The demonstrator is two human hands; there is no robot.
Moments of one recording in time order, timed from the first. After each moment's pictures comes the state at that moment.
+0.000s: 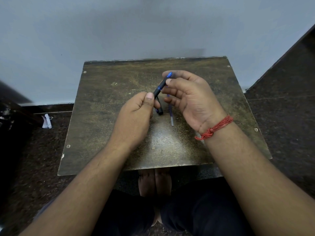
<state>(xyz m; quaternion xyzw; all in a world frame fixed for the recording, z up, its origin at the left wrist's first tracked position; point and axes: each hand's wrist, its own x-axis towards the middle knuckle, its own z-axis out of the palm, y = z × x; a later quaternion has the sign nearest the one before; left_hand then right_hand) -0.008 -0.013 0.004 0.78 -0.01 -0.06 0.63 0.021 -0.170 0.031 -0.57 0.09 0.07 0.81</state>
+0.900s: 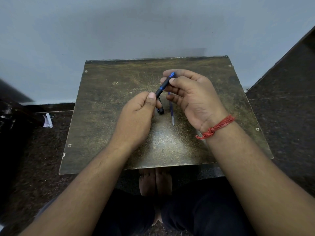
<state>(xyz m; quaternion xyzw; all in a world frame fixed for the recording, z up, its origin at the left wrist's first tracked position) -0.009 -0.015 0.006 0.78 -0.01 -0.06 0.63 0.020 -0.171 0.032 -0.60 0.08 0.05 0.80</state>
